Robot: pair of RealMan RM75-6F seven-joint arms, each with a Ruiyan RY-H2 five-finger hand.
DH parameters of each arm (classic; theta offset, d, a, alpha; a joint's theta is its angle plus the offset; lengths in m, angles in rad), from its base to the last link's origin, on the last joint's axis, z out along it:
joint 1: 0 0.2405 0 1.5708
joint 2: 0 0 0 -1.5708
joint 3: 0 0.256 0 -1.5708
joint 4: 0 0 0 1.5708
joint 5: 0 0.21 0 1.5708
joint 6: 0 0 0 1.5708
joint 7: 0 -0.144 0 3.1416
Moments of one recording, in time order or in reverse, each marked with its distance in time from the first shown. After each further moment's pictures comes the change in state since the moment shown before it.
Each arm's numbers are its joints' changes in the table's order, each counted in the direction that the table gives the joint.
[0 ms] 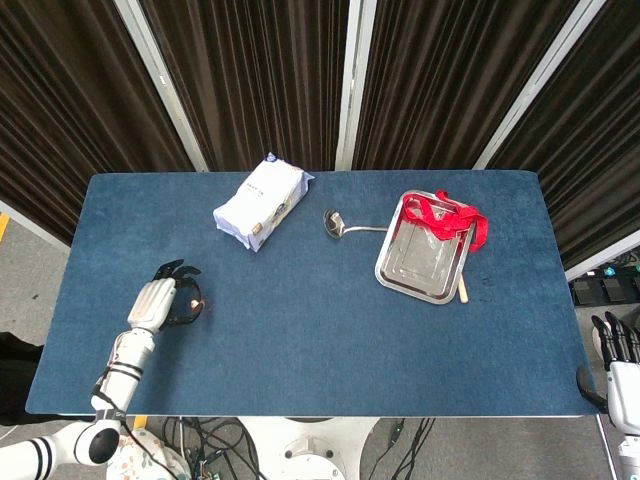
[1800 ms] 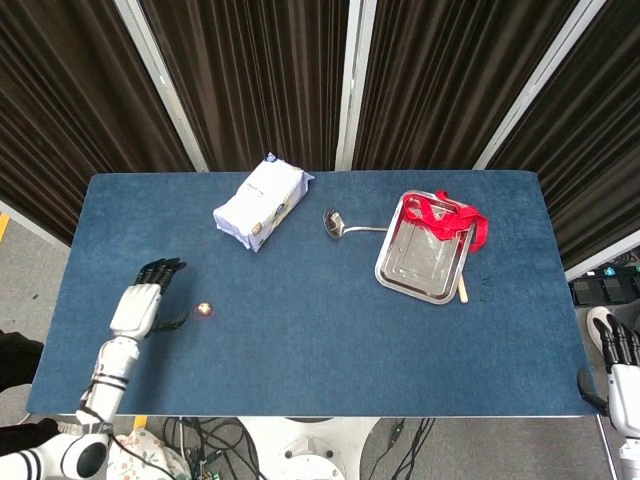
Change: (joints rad) left arm 0.072 -0.026 0.074 0.026 0.125 -0.189 -0.064; right arm -0.008 0.015 -0.006 0.021 -0.004 -0.007 -0.028
